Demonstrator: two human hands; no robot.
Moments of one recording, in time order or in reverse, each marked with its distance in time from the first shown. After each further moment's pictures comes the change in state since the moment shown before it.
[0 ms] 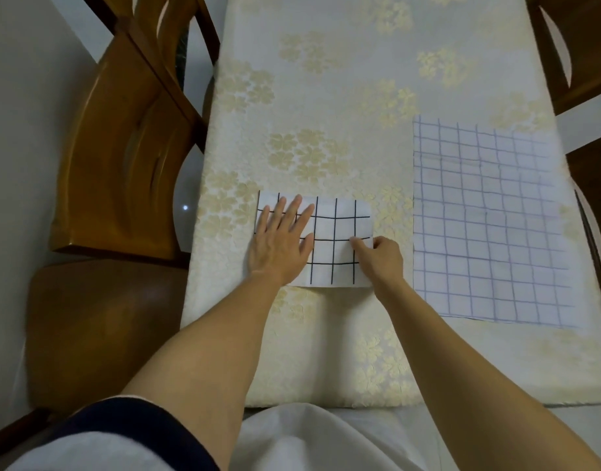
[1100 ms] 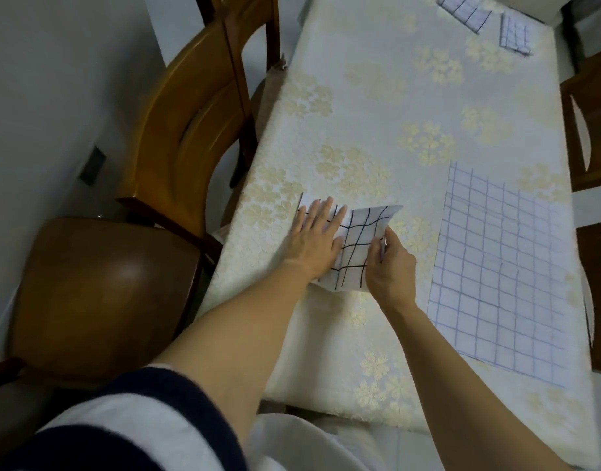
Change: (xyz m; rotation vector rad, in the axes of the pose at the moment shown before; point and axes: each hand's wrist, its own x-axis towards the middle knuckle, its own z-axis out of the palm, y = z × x) left_hand 0.004 -0.004 -0.015 -0.266 -0.070 -0.049; right_hand -0.054 -0.042 0.019 -0.323 0.108 -0.594
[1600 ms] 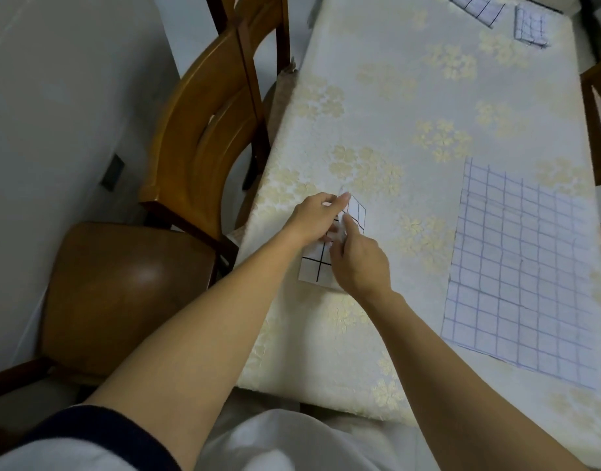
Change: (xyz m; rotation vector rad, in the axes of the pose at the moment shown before) left_hand -0.004 -0.018 -0.080 -1.010 -0.070 -0.323; right_hand -0.005 -0.044 0.042 -0.248 -0.228 -0.212
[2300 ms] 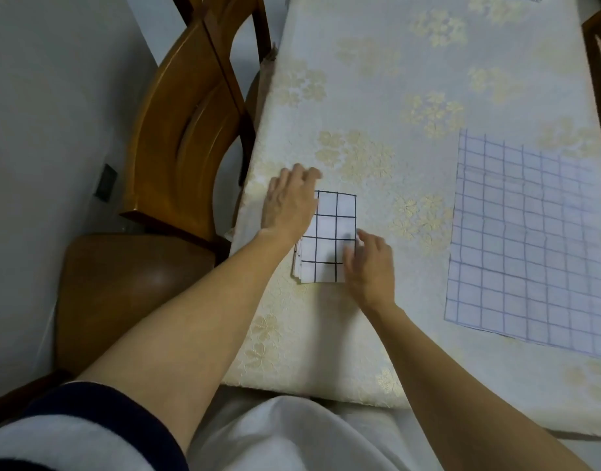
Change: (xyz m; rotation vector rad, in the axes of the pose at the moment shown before) left_hand 0.021 -0.020 -0.002 1.080 0.379 0.483; right_hand -0.023 0.056 0.037 0.199 0.153 0.238
